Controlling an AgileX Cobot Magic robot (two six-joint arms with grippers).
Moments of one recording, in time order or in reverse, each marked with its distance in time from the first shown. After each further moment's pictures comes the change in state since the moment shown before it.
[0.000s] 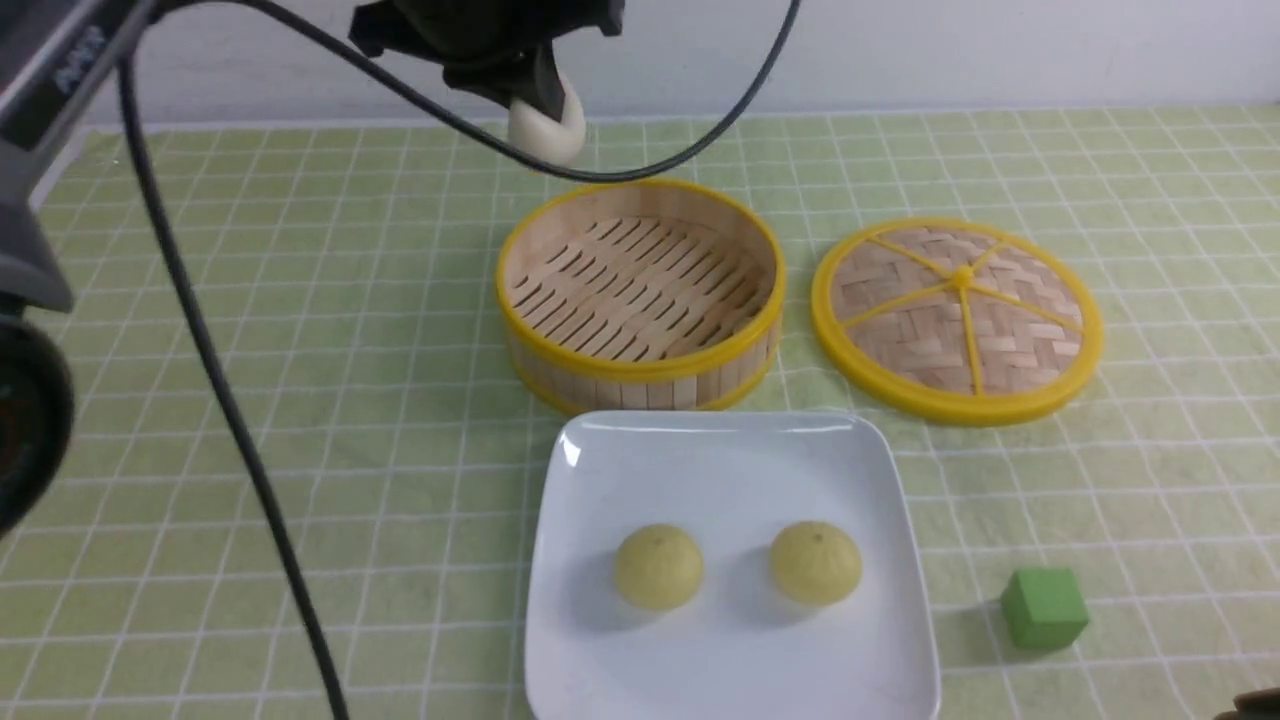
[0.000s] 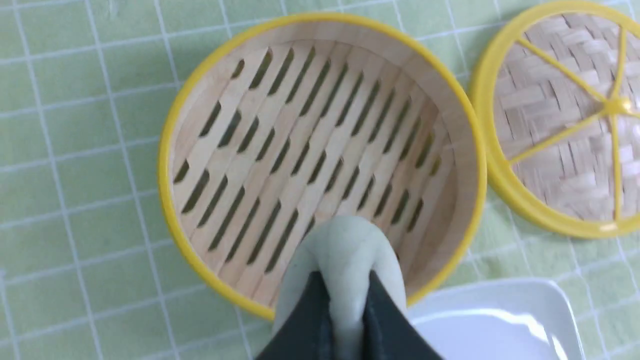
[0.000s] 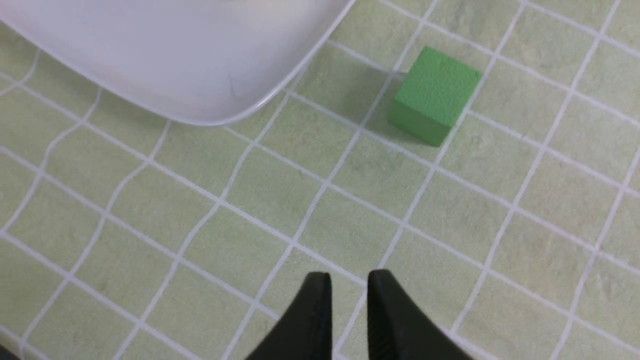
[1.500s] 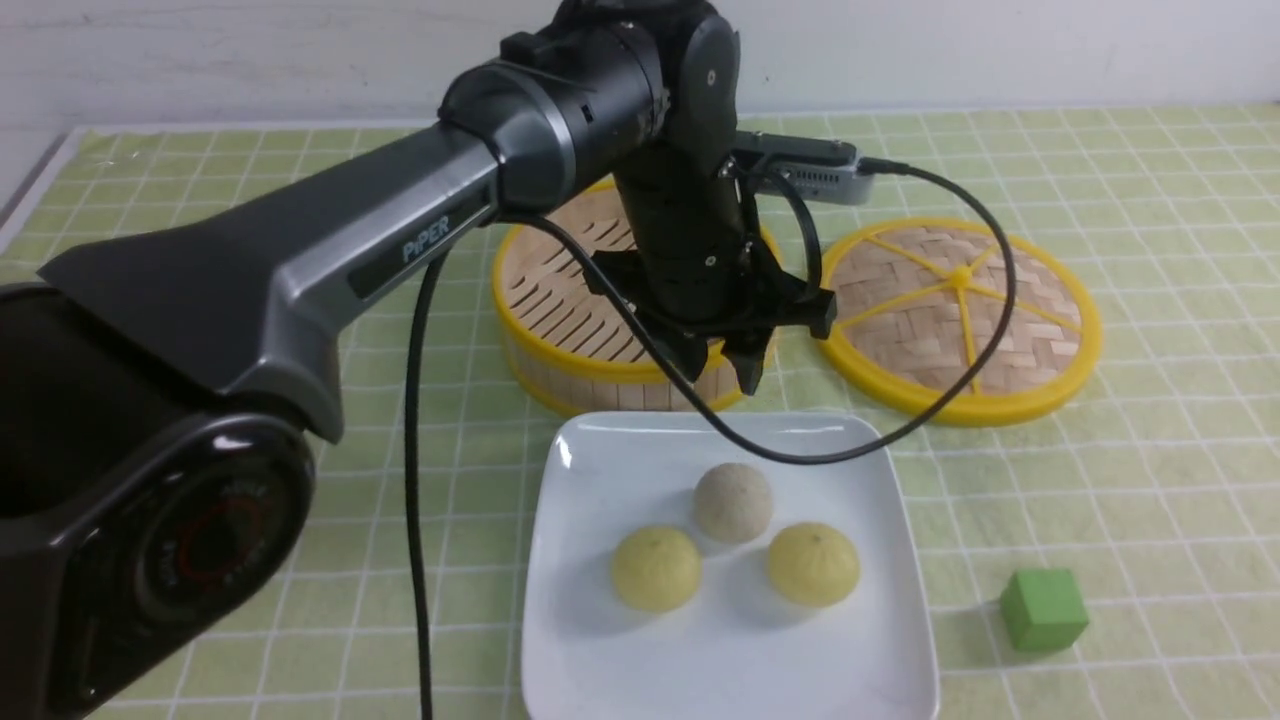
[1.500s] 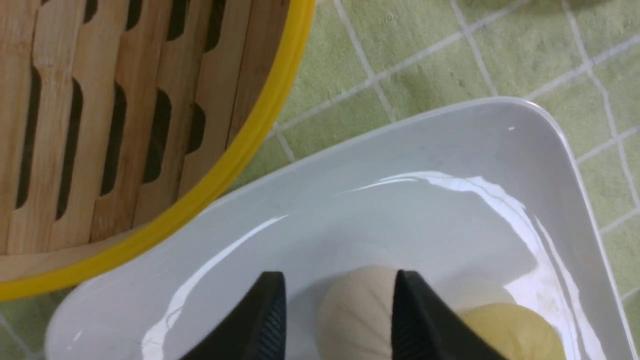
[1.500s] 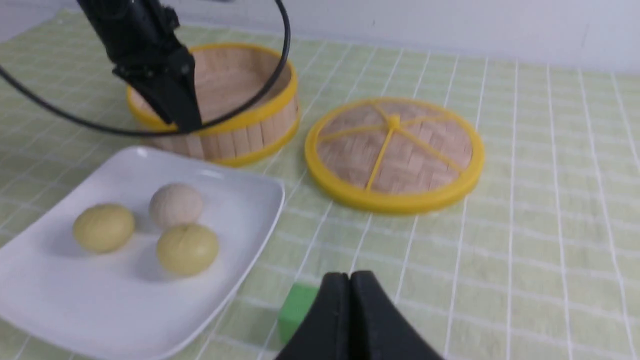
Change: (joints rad) right arm 0.000 -0.665 0.007 -0.259 -0.015 0.236; left arm -0.277 0.156 0.165 0.058 -0.060 -0.039
